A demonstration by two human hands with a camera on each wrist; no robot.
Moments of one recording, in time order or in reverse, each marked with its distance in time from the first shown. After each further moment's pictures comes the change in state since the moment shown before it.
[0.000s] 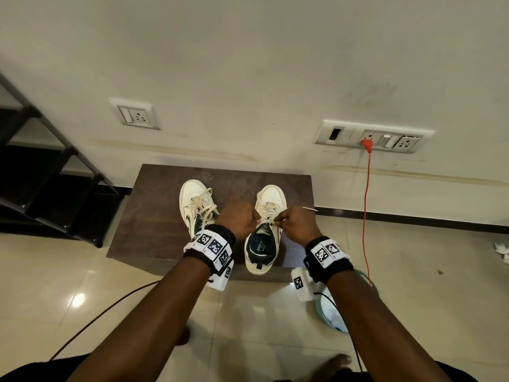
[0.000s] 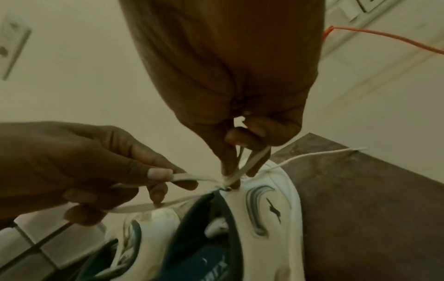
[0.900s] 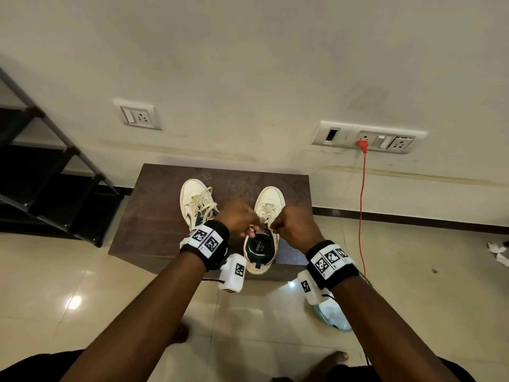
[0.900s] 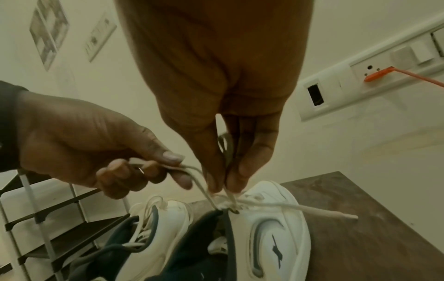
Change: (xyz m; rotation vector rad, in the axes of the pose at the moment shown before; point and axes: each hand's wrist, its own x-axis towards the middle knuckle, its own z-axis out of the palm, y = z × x) left_hand -0.026 0.019 -0.014 -0.722 -0.069 -0.278; right_hand -0.029 -0.020 -0.010 -0.268 0.024 -0.193
